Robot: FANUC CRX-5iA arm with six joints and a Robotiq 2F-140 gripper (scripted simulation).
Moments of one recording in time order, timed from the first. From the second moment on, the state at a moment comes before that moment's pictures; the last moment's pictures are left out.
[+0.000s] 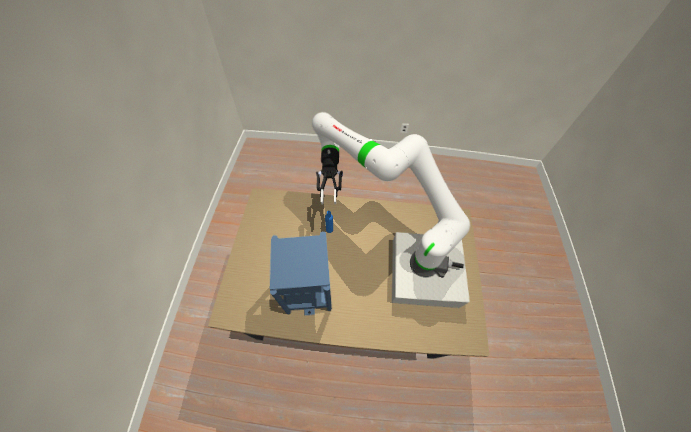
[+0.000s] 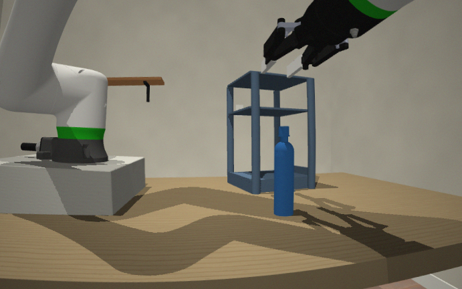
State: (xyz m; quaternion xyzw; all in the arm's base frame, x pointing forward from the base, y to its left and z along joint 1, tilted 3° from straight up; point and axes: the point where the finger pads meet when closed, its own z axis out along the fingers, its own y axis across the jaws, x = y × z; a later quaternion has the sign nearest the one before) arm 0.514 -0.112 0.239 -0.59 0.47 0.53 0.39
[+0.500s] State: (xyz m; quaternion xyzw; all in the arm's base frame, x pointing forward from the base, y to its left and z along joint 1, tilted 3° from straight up) arm 0.516 -0.111 0.239 -0.60 0.40 0.56 0.41
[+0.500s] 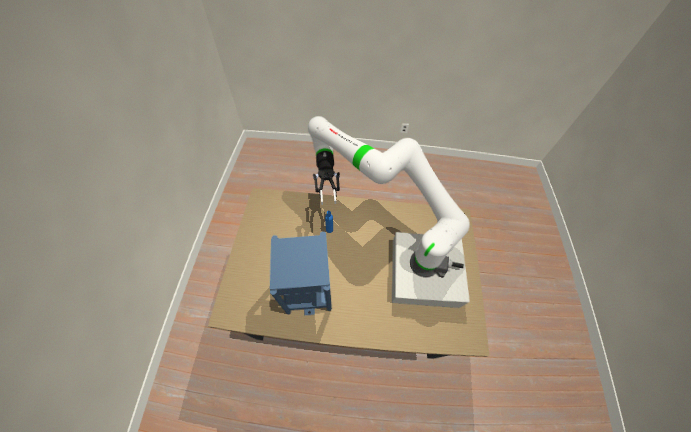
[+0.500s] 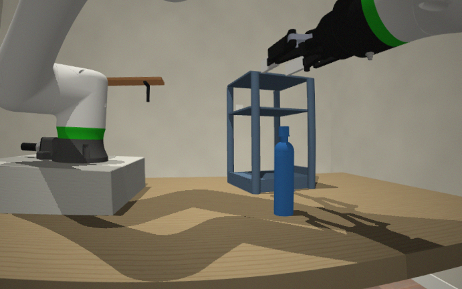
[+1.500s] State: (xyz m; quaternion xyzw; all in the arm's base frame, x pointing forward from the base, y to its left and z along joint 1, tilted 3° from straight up) arm 0.517 -0.111 0.212 -0.60 0.40 0.56 0.41
